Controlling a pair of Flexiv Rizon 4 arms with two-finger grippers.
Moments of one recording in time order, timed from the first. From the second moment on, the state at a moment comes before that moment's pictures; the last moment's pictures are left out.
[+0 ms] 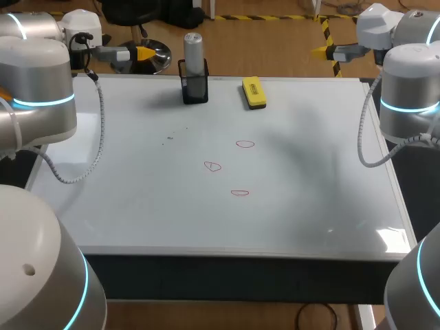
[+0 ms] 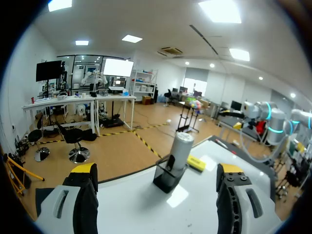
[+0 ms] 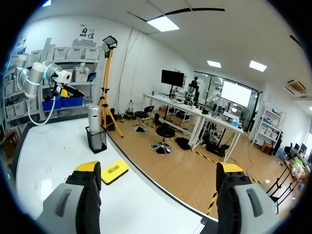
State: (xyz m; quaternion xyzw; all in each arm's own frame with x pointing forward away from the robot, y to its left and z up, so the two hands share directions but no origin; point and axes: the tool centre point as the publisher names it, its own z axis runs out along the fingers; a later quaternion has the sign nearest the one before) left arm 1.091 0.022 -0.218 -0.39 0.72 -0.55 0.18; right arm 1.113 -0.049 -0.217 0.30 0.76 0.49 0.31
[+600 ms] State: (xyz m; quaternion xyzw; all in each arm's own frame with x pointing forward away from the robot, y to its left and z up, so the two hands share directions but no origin) left arm 1.096 0.012 -0.206 -0.36 0.72 -0.57 0.17; right arm 1.113 -0.049 -0.217 0.30 0.76 0.49 0.31
